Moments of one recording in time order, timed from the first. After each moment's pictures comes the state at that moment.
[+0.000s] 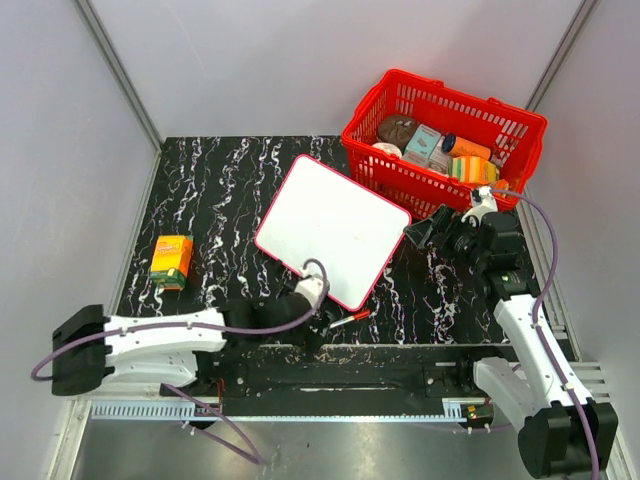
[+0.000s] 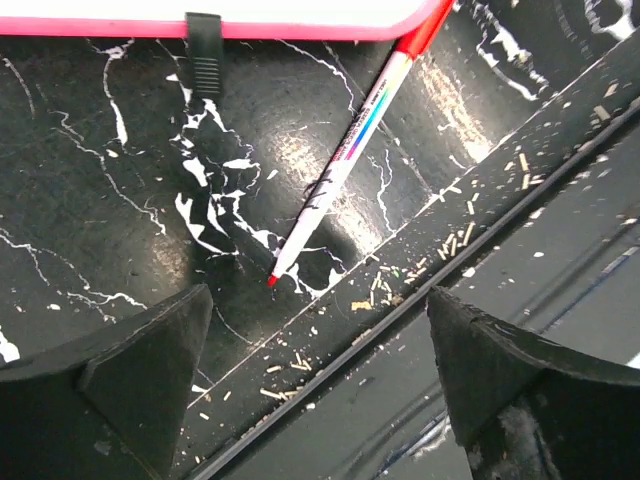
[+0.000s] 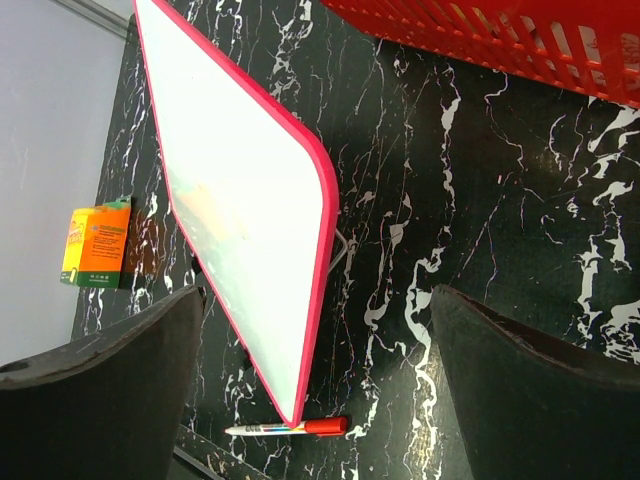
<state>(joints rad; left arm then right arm) -1.19 1.02 0.55 -0.35 -0.19 -0.55 0.09 0.86 0.65 -0.18 -0.38 0.57</state>
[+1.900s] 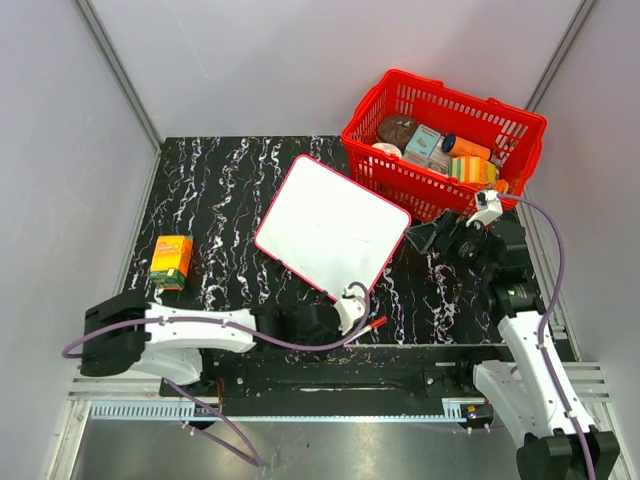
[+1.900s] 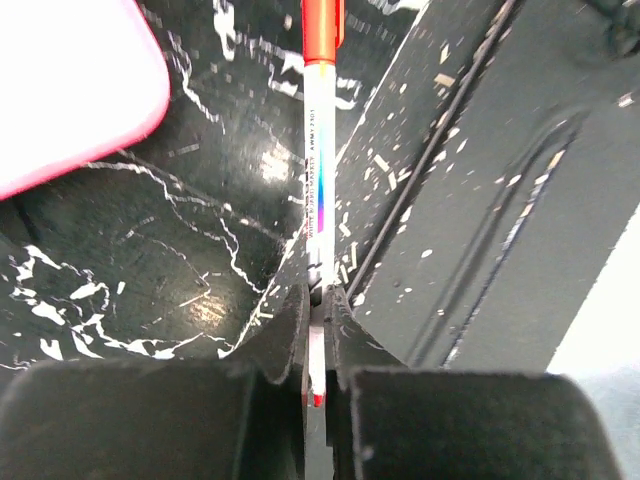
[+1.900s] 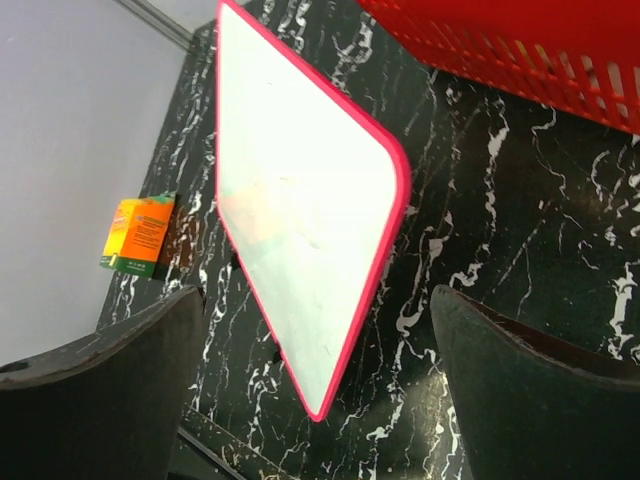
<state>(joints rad) -1.35 1.34 0.66 -0.16 -0.09 -0.31 0.09 0.75 0.64 -0.17 -0.43 0.58</state>
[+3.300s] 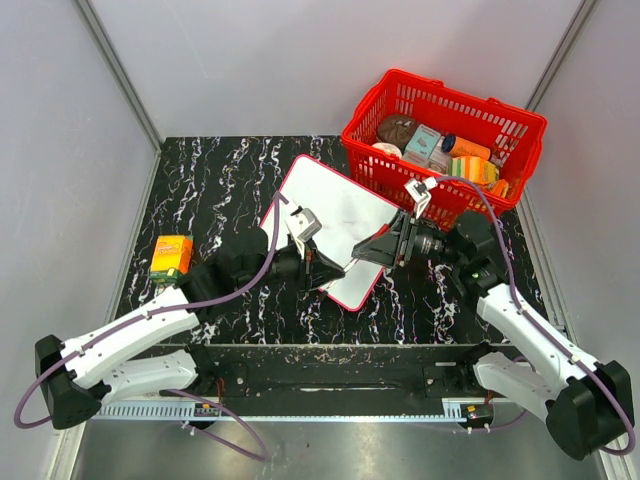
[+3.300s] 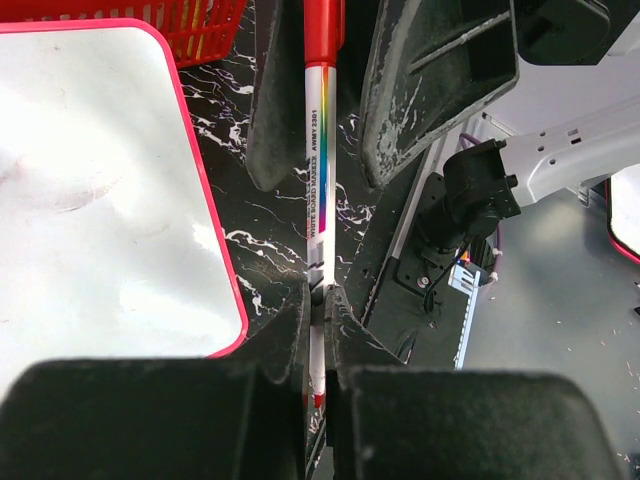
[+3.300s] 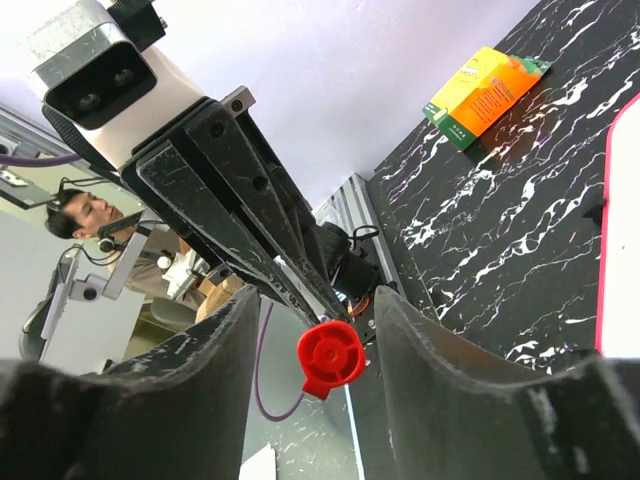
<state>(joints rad) -0.94 0.97 0.88 -0.12 0.31 -0.29 0.45 0.97 0.67 0.43 -0.90 0.93</state>
